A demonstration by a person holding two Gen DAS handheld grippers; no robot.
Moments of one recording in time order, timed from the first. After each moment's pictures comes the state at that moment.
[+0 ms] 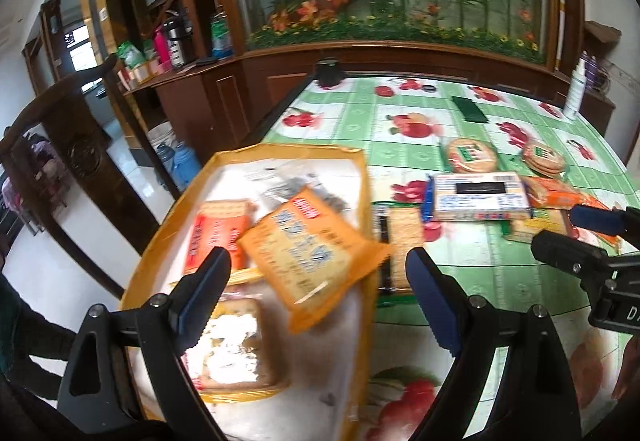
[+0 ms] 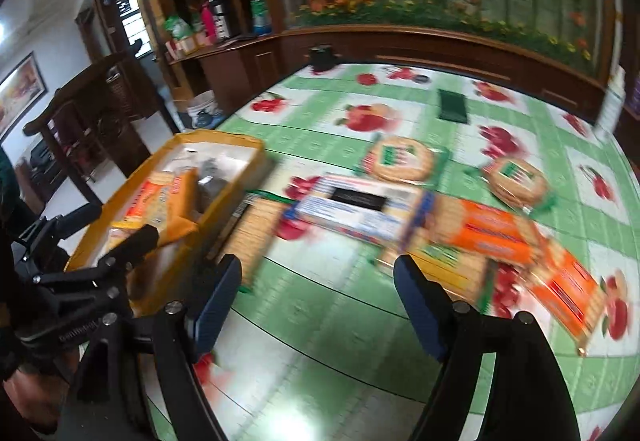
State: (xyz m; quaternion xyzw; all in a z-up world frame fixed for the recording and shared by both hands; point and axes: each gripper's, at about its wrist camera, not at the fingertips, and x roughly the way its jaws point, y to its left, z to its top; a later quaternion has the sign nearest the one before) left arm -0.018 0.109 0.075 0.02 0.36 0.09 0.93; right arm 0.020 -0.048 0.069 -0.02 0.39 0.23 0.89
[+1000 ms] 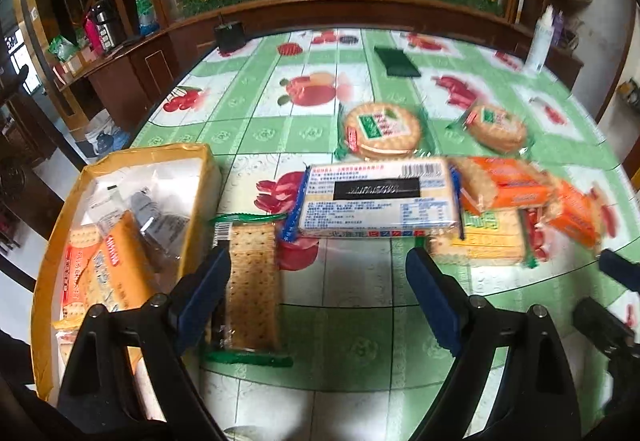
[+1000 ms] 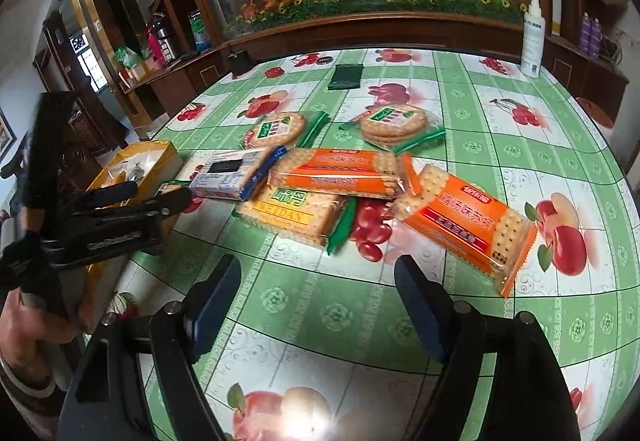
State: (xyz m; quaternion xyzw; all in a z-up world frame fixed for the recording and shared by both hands) left arm 0.065 0.022 0.045 0.04 0.44 0.01 0.90; right arm 0.004 -0.157 0.052 0.04 0.41 0.16 0.90
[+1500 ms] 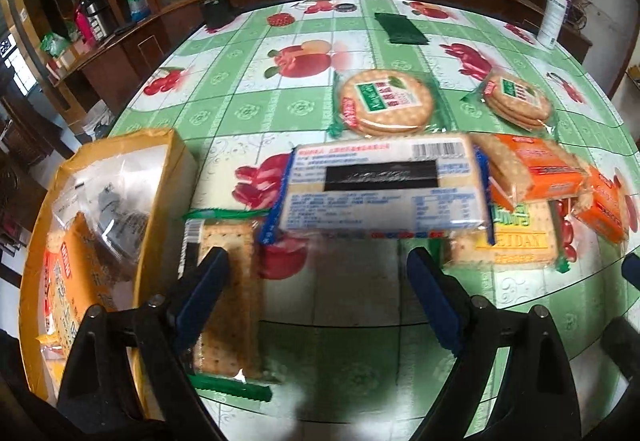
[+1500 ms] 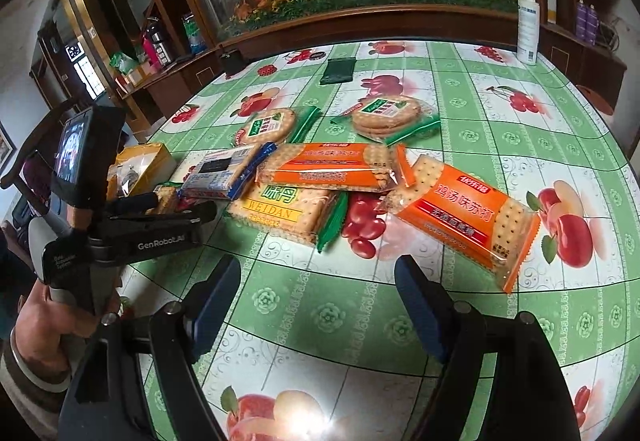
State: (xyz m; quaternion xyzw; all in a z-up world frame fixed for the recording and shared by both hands) left arm 0.089 0.014 0.019 0.05 0.48 0.01 0.88; right arm 0.010 -0.161 0.045 0.06 0.41 0.16 0.90
